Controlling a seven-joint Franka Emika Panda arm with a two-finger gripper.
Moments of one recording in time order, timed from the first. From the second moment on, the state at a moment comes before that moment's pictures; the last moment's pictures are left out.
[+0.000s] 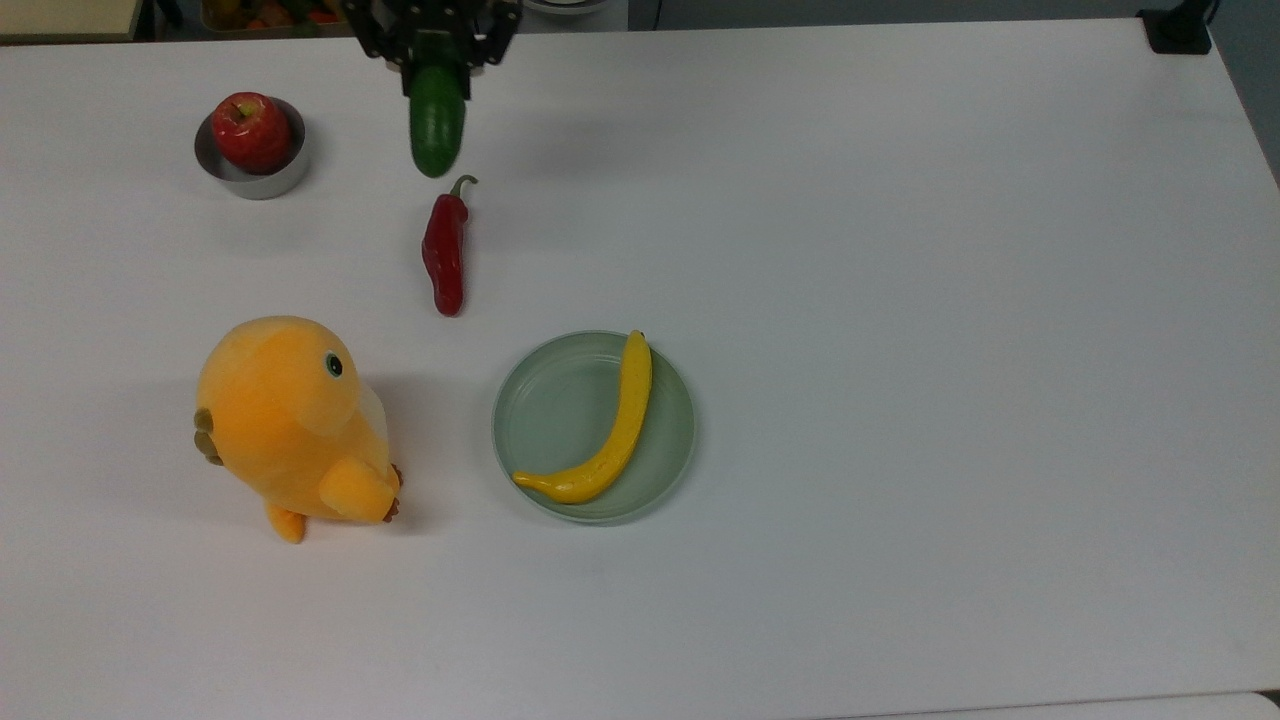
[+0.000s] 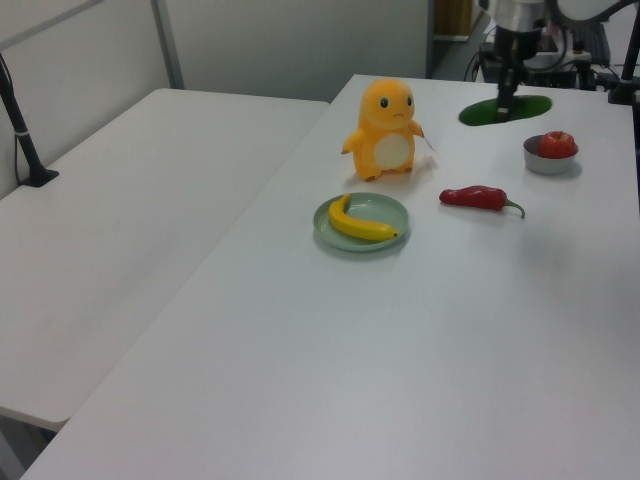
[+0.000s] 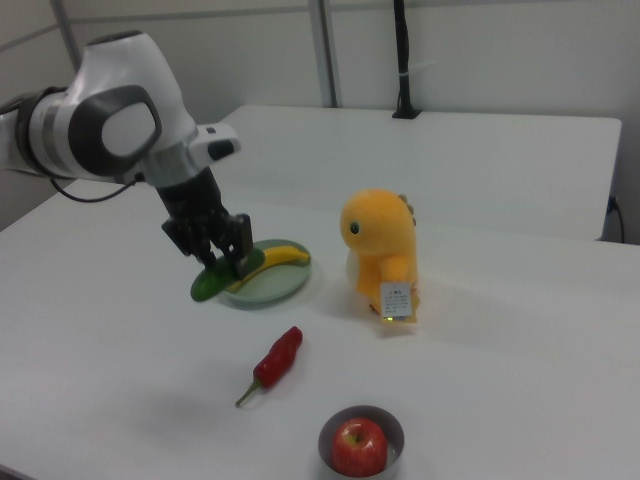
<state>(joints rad) 0.06 -0.16 -0.09 -2.05 -0.16 1.99 -0.11</state>
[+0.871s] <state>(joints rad) 0.00 -0.07 -0.25 -2.20 -0.12 2.05 -0.27</state>
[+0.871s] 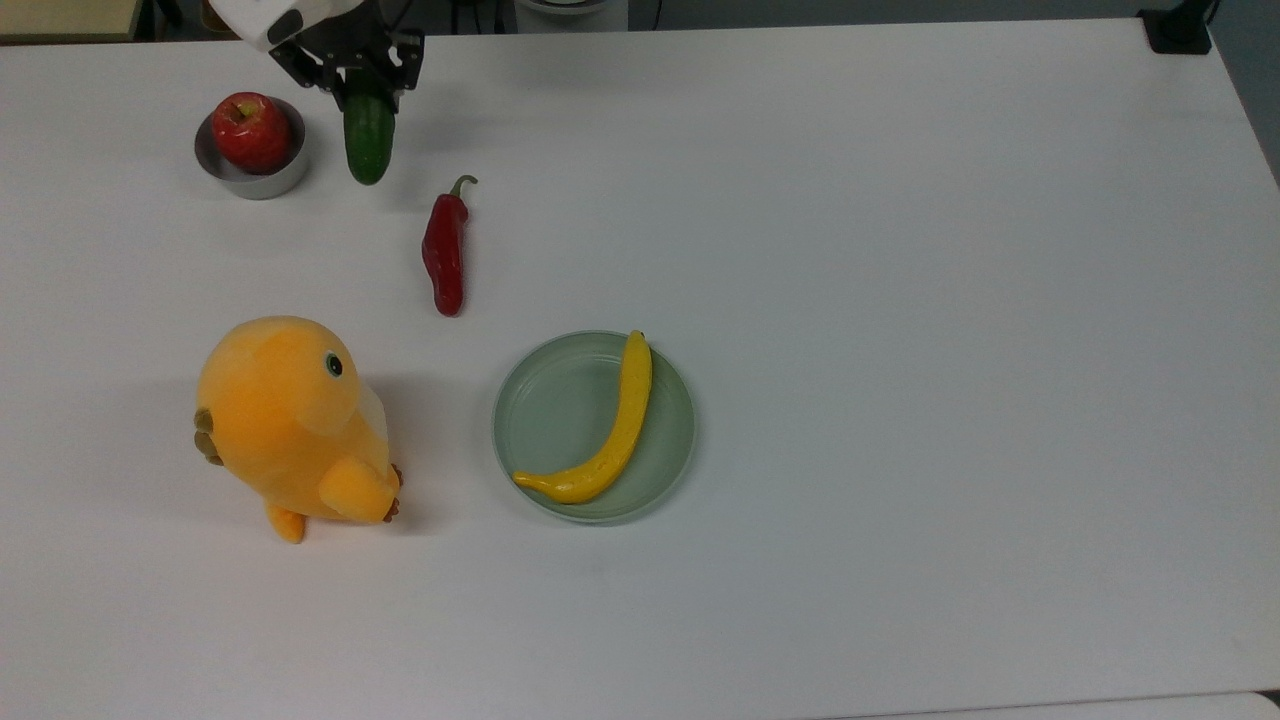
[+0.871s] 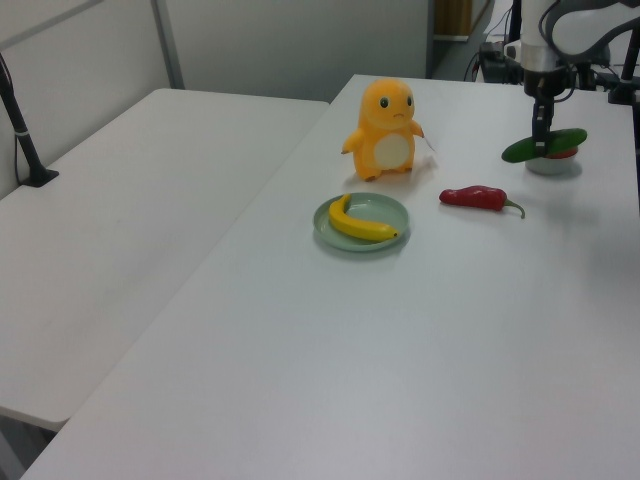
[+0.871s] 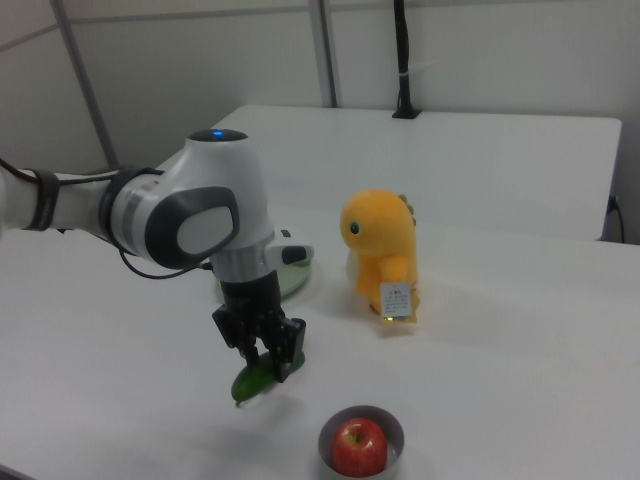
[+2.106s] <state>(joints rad) -0.03 0.04 -0.25 -2.19 -0.11 2.15 -0.27</state>
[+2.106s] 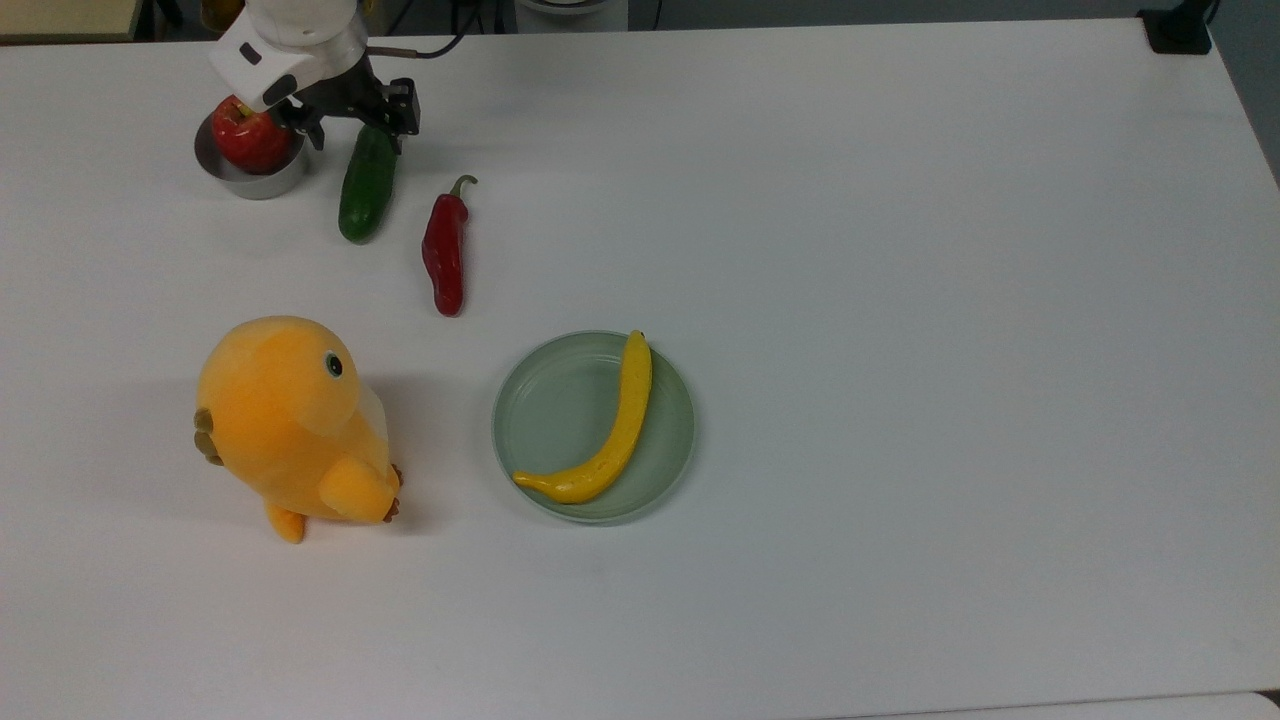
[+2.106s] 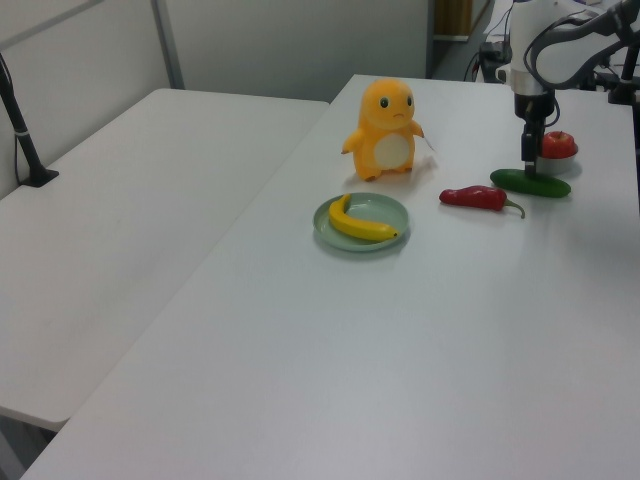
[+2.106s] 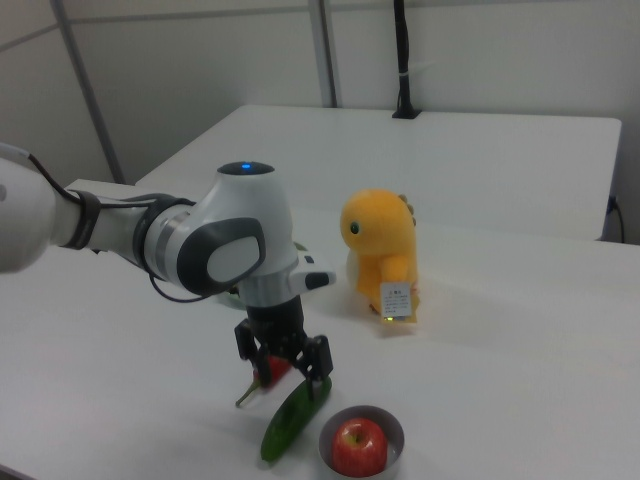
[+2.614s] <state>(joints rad) 0.07 -0.01 -0.21 -1.90 0.04 2.12 -0.06</state>
